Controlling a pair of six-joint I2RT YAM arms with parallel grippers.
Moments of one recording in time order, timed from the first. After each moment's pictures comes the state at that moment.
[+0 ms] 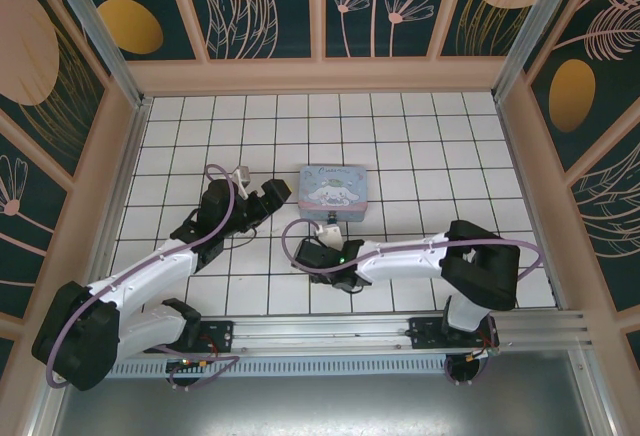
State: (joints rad) left arm -0.52 1.12 0.50 0.17 0.24 -1.09; right arm 1.28 1.65 0.89 -0.51 0.37 1.03
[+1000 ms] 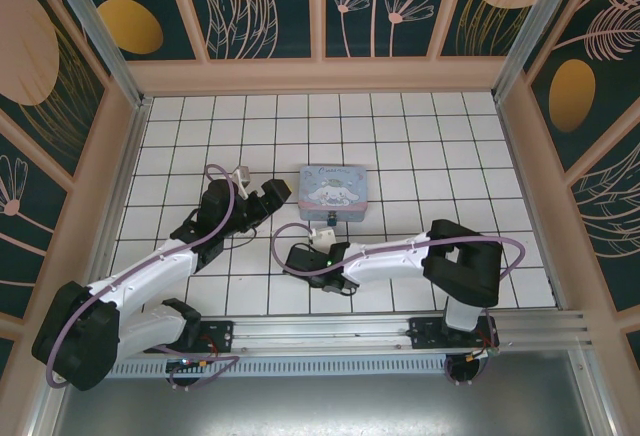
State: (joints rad) left arm -0.52 1.12 0.50 0.17 0.24 -1.09; right arm 1.30 1.74 0.95 -0.54 0.41 1.02
